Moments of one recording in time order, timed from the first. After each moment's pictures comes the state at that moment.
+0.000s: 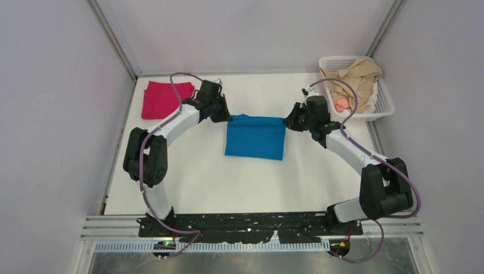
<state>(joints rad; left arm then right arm) -0.42 1.79 1.37 -0.40 0.13 -0.57 0.27 1.38 0.89 -0.09 -0.16 0.46</state>
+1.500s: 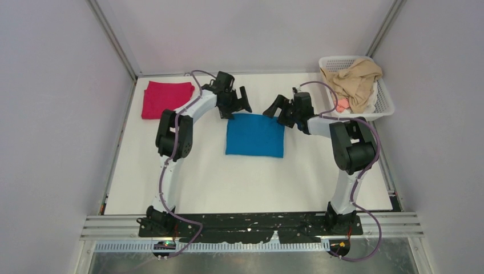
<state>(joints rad) -0.41 2.33 1.94 -0.57 0.25 -0.63 0.25 1.93 1.07 0.26 -0.31 0.68</state>
